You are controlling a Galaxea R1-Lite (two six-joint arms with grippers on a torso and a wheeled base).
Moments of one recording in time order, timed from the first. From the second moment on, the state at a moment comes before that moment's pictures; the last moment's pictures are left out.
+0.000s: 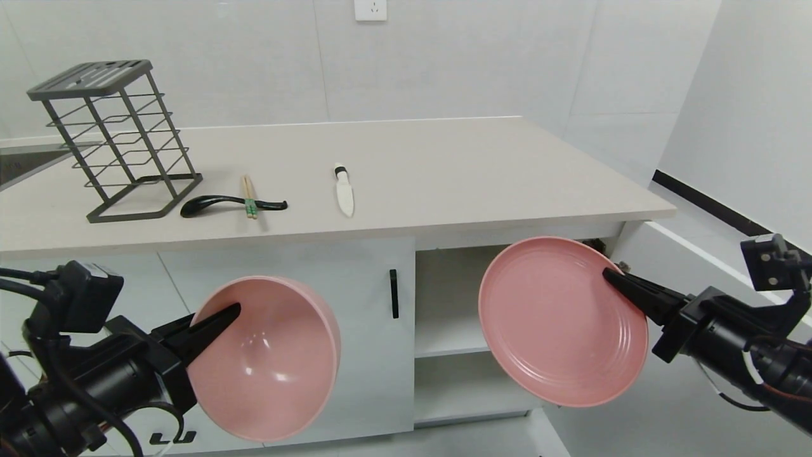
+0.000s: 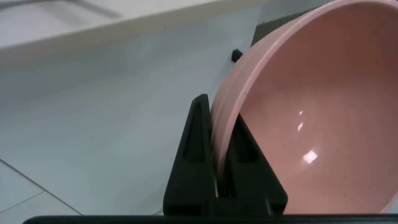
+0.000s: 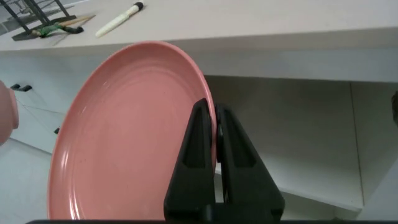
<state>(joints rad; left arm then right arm) -0.31 1.29 -0.09 -1.08 -0.21 -0.02 0.28 1.65 -0.07 -1.57 0.29 0.23</state>
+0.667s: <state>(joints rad) -0.31 1.30 -0.09 -1.07 -0.21 -0.02 0.29 1.65 -0.07 -1.57 0.29 0.23</state>
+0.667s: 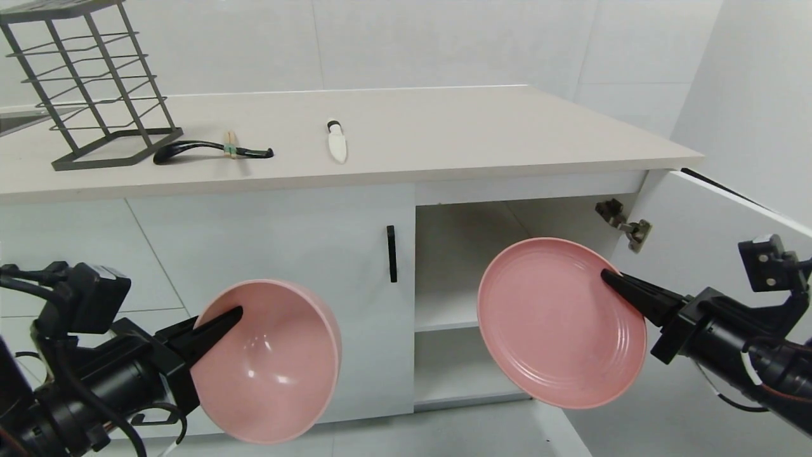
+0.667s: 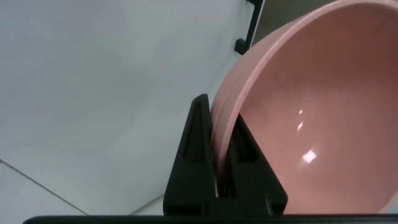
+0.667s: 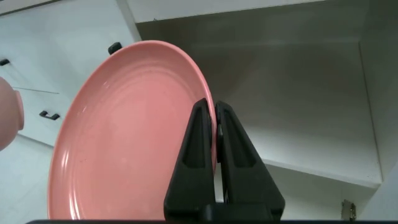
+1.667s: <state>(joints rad) -0.34 1.36 -0.03 -1.08 -0.21 0.15 0.28 1.69 -0.06 -1.57 0.29 0.23</state>
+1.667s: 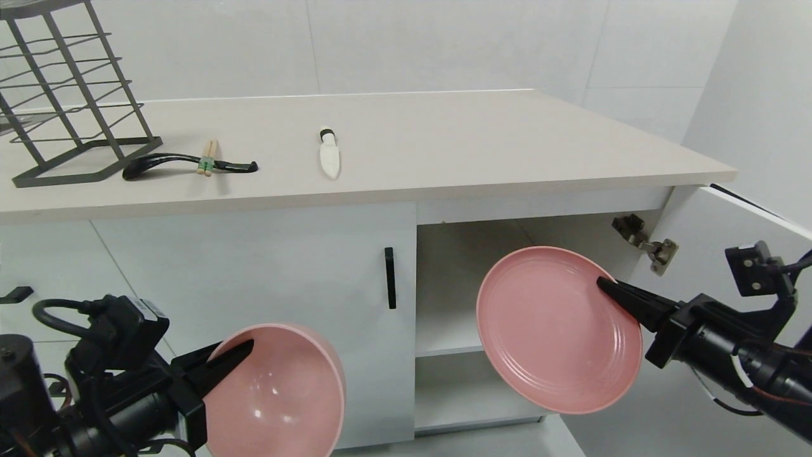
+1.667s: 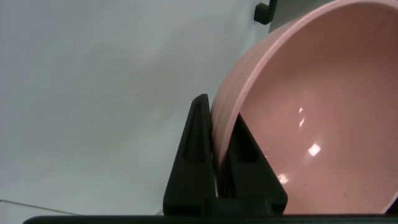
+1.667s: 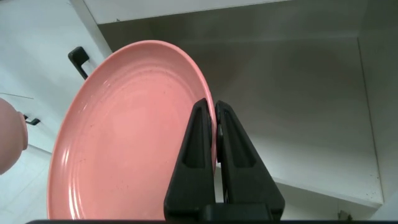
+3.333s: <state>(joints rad) -0.35 1.37 -0.02 -1.08 -0.21 0.14 0.27 2.01 -0.16 -1.57 0.29 0.23</state>
